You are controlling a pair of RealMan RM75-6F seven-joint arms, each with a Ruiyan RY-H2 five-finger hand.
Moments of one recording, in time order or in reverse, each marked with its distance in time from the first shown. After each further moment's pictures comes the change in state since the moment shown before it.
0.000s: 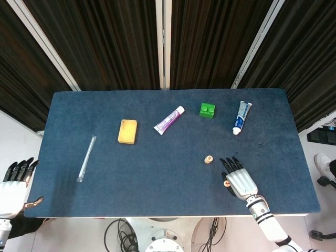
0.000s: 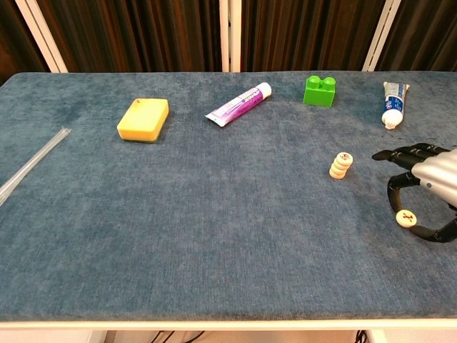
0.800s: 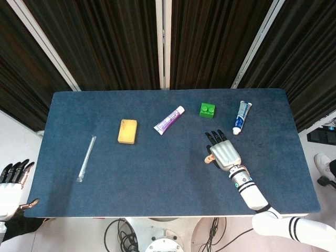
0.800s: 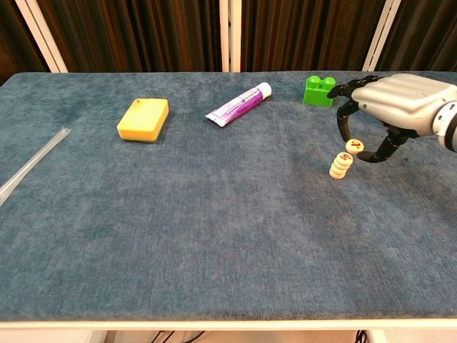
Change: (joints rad) left arm 0.012 0.007 0.007 0.042 0.007 0.009 -0.036; right arm 0.247 -0.017 0.222 -0.038 0.297 -0.188 -0.217
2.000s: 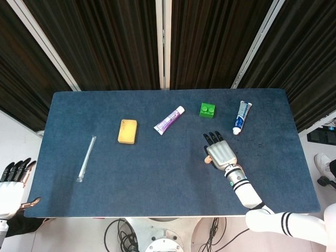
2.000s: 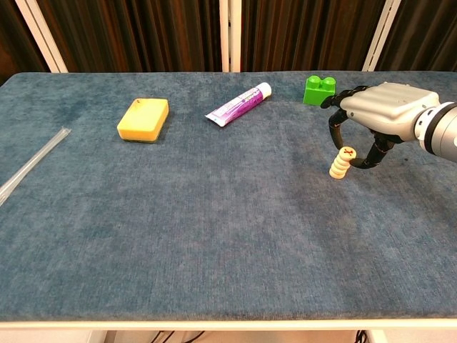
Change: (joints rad) left arm -0.007 -0.002 -0.006 -0.009 -0.003 -0.007 0.010; right arm 0.086 -0.022 -0.056 -0.001 0.147 0.028 -0.046
